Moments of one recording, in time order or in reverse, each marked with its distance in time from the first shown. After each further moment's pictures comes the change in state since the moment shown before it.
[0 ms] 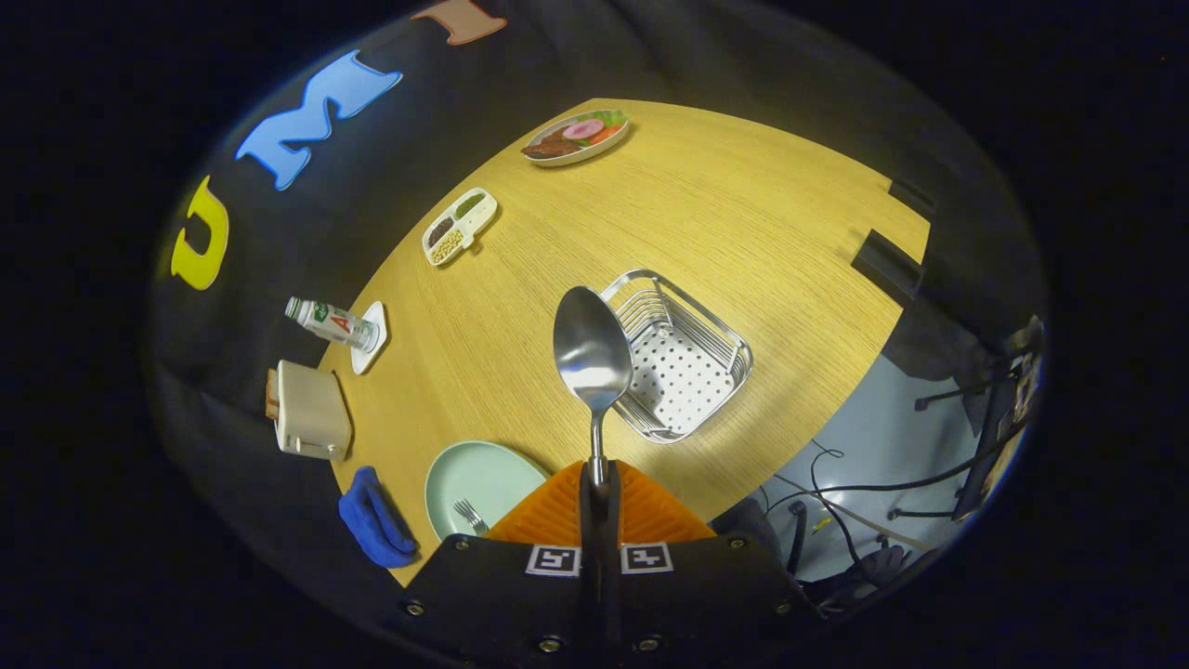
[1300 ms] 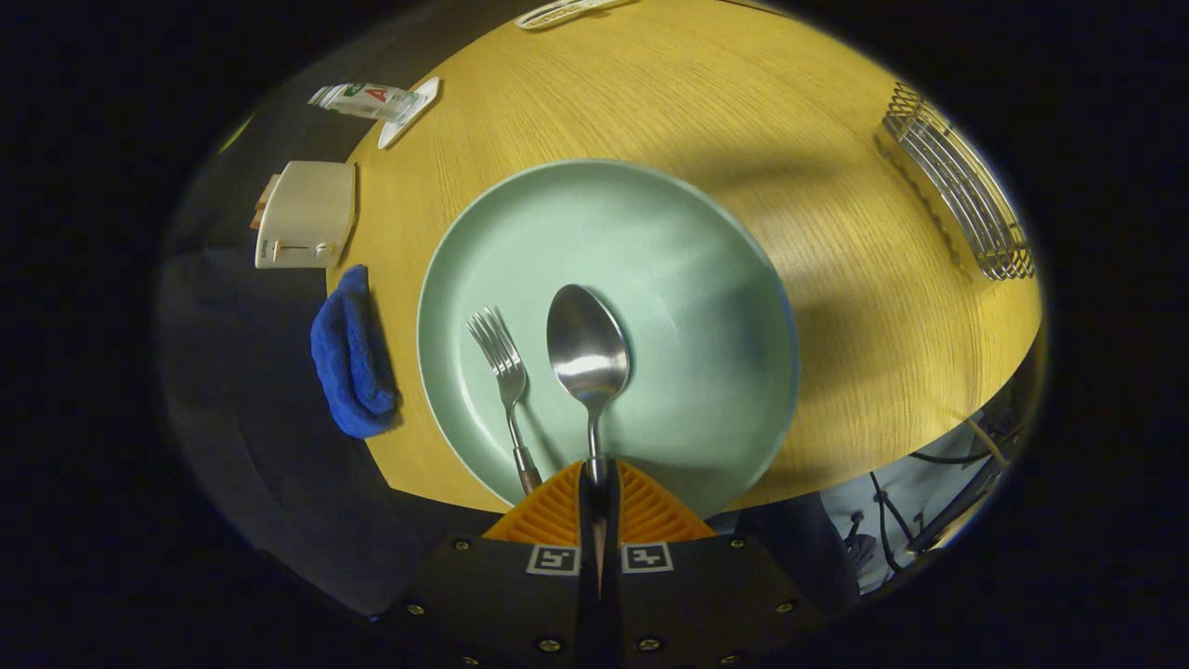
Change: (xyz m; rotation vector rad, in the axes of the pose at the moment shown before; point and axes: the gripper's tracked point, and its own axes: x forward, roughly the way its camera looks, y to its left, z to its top) arm 0.084 0.067 -0.168 -0.303 0.524 0.088
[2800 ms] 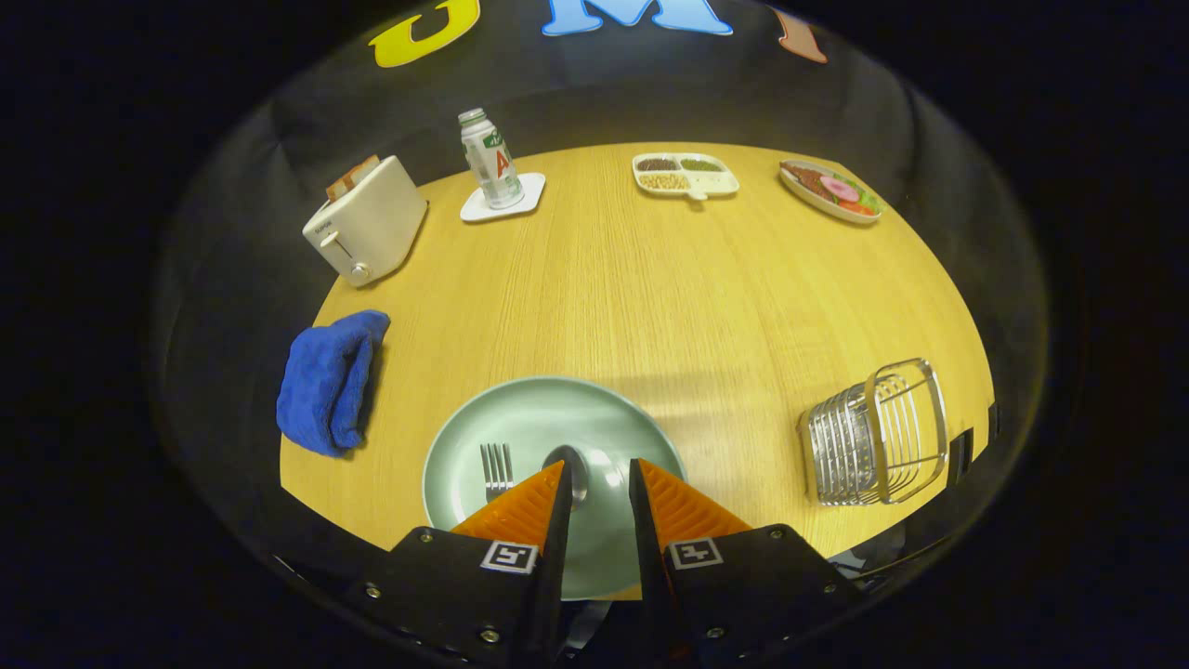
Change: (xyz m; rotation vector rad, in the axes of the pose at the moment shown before) arm -0.054 0.014 0.073 -0.404 -0.390 -0.218
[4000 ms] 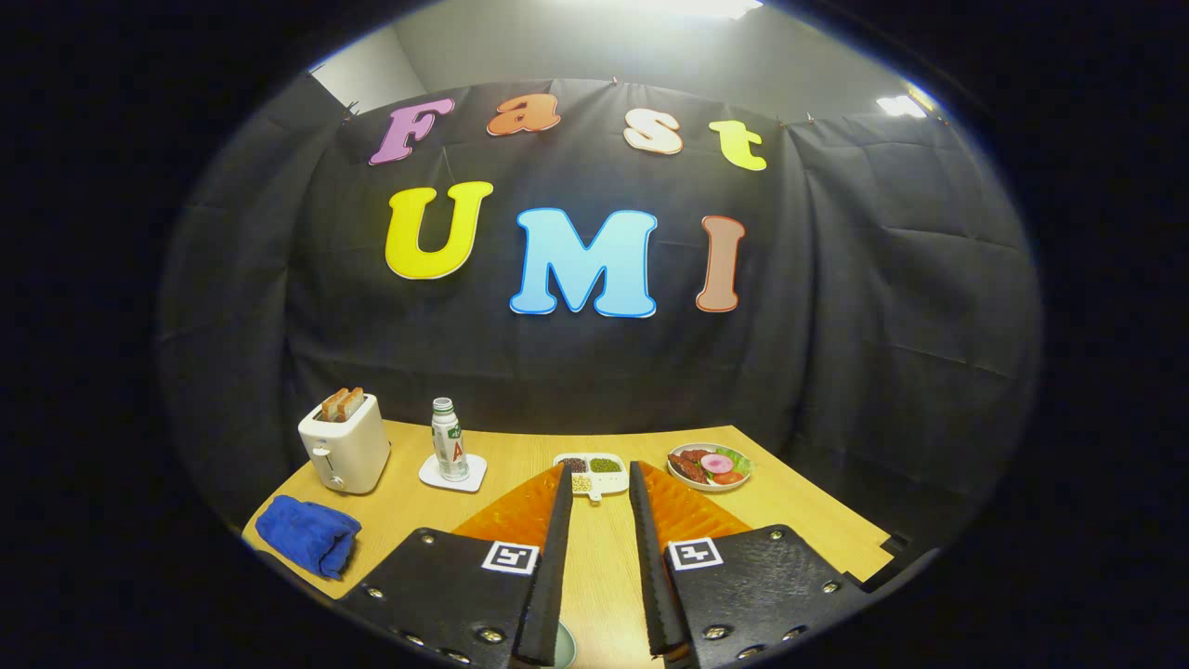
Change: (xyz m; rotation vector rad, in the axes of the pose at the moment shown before) arm -0.210 -0.035 0.160 -0.111 -0.962 -0.267
